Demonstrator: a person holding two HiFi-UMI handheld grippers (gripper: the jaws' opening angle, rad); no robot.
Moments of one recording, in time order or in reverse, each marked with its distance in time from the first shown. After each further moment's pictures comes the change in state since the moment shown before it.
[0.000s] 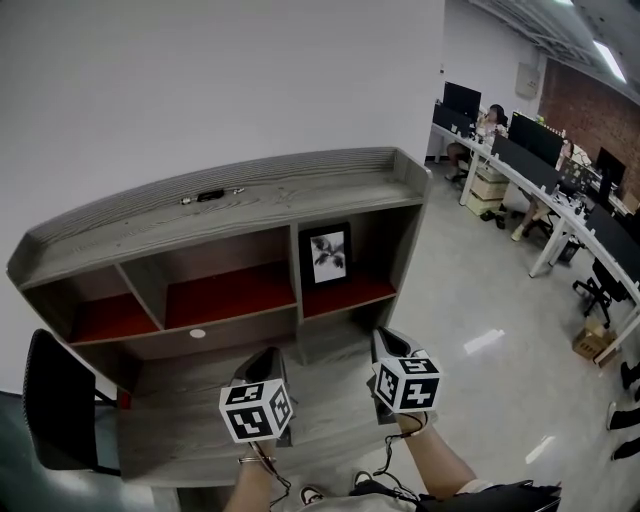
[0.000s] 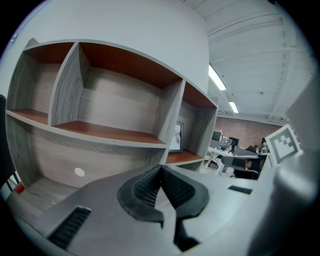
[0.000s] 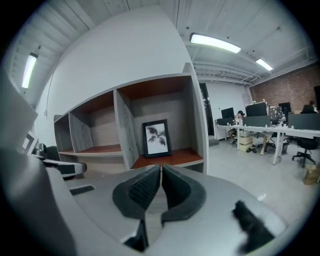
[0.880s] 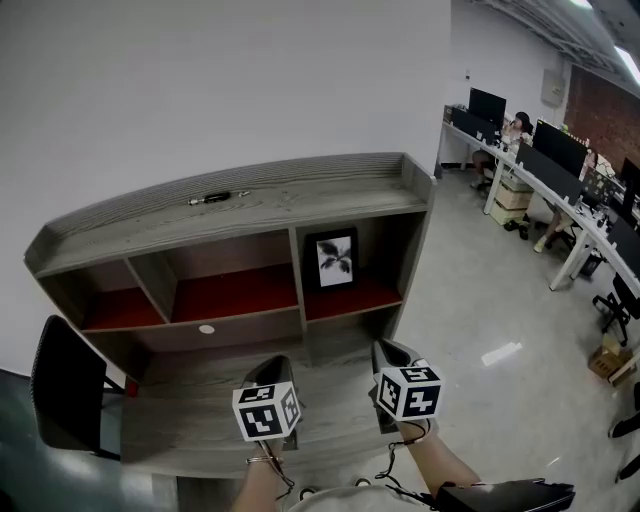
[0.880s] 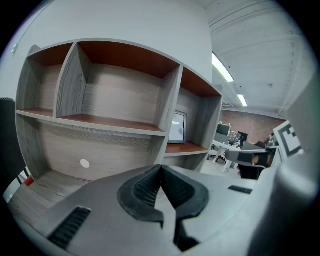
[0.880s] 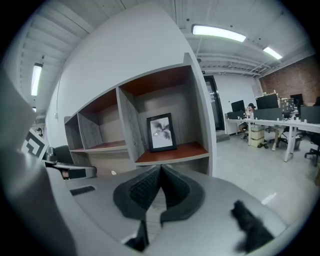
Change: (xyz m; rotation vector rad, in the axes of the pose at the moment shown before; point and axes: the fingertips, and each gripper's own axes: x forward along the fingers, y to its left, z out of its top) left arm 0.009 -0.014 -0.027 -0.003 0.059 0.099; right arm 0.003 -0.006 -0.015 -0.001 0.046 0.125
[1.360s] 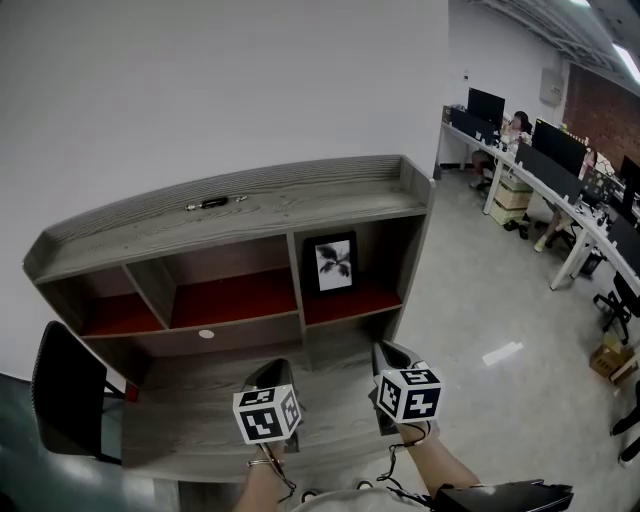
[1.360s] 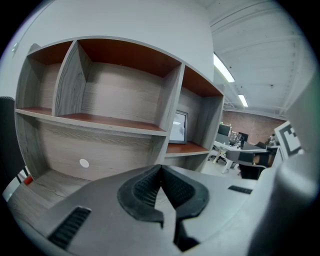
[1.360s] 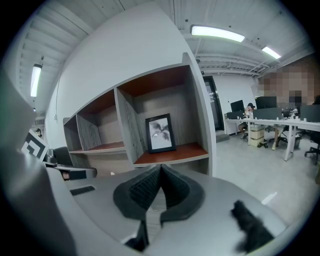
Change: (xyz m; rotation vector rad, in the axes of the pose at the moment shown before) left arm 0.006 0.002 0.000 -0.008 0.002 0.005; right arm 0.004 -0.003 0.002 0.011 -0.009 0.001
